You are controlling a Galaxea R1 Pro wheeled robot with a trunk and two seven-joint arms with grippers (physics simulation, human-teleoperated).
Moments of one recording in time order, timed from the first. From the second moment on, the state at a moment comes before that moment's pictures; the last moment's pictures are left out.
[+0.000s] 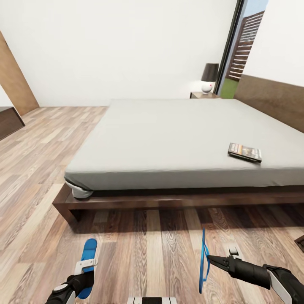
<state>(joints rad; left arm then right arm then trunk) -0.30 0.07 0.08 -0.68 0.12 0.20 -0.04 -0.44 -0.40 0.09 -0.54 -0.49 0.61 1.29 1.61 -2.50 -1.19</state>
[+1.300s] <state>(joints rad) -0.30 0.07 0.08 -0.68 0.12 0.21 -0.04 -0.44 -0.40 0.09 -0.54 -0.49 0.61 1.29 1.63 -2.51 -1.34</state>
